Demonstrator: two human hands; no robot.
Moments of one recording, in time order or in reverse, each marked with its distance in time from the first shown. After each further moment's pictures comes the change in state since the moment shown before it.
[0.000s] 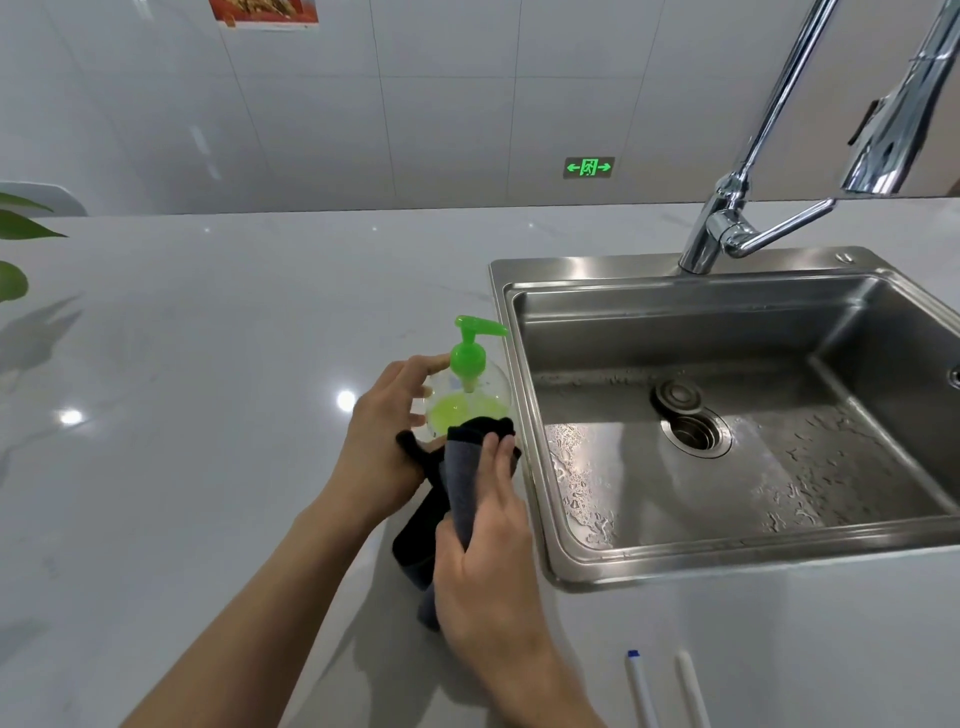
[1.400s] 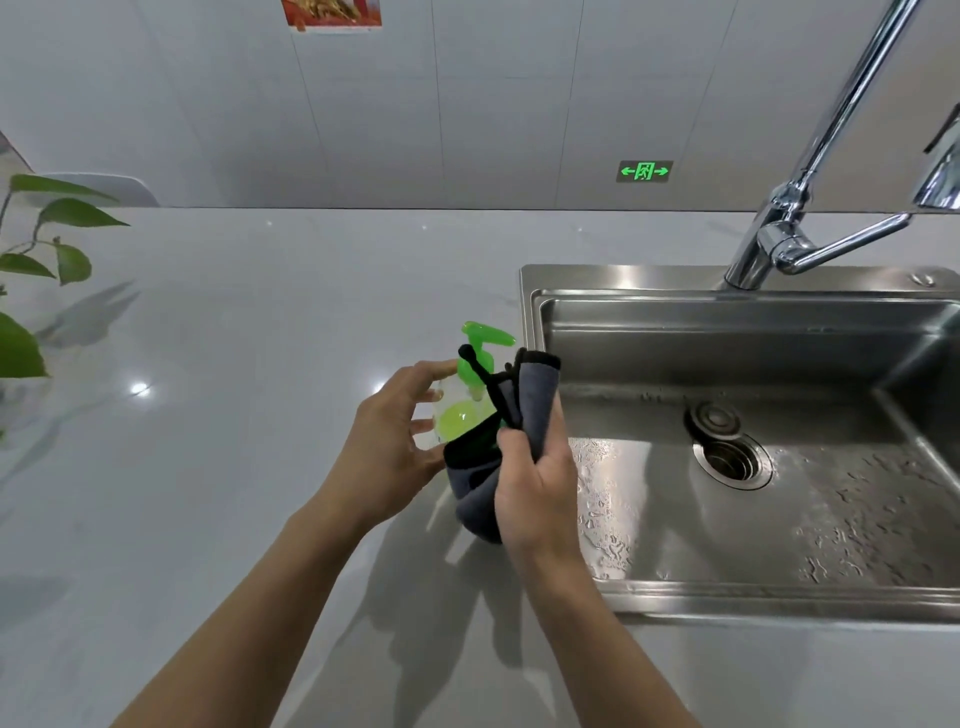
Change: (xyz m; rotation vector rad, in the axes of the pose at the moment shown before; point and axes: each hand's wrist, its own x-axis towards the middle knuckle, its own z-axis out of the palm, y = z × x) left_hand -0.004 0.012 0.001 -0.003 0.013 -0.116; right_hand 0.062 0.001 -0.034 0.501 0.086 0.024
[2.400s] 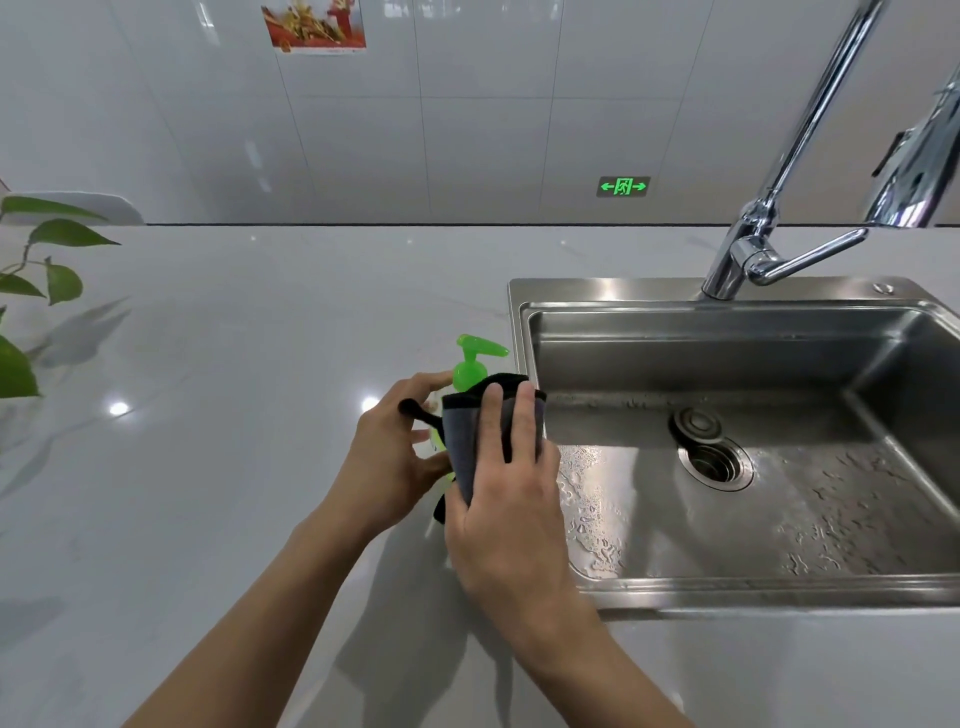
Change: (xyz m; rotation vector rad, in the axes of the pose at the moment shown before) left_hand 0.002 -0.004 0.001 -0.098 0.002 0.003; right_hand -0.024 -0.004 0.007 -0.973 -0.093 -0.289
